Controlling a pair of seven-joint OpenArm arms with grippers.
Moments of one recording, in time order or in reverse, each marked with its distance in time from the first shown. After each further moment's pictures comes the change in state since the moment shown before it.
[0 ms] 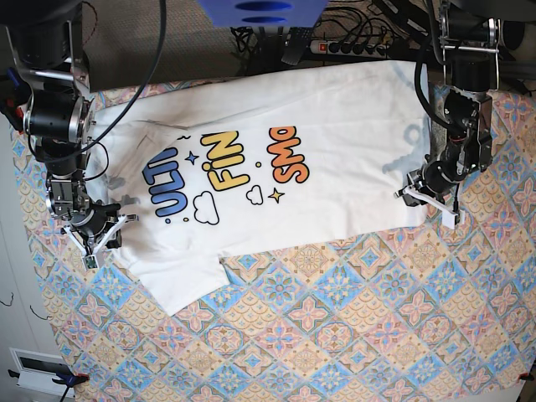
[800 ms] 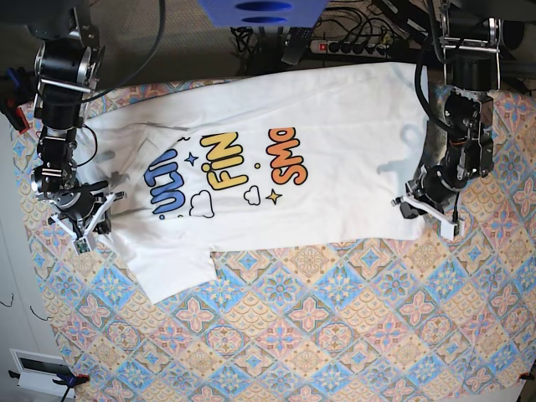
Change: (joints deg) left arm 0.5 -0.2 0.1 5.7 0.2 -0.1 0.1; right arm -18.1 0.1 8.9 33.9 0.3 7.8 -14.4
